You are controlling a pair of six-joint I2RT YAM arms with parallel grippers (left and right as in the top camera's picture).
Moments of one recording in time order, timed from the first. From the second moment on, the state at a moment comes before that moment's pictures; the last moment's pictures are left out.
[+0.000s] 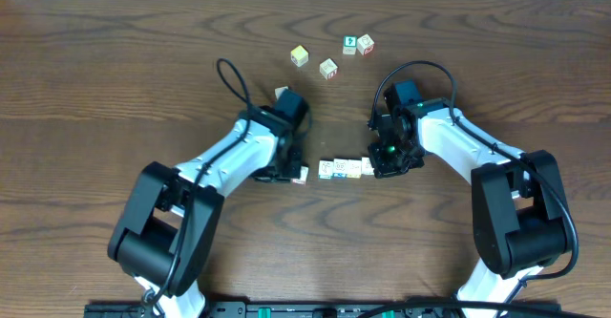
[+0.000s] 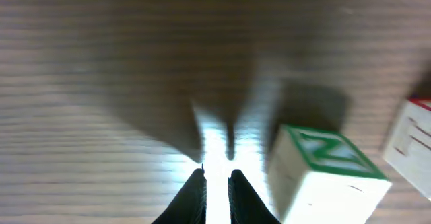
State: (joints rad) left arm -0.51 1.85 1.14 -0.80 0.05 -0.45; right arm 0.30 1.90 1.14 -0.80 -0.25 0.06
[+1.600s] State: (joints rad) left arm -0.55 1.85 1.14 -0.73 -0.01 -0.51; right arm 0.31 1.90 1.14 -0.85 -0.26 0.06
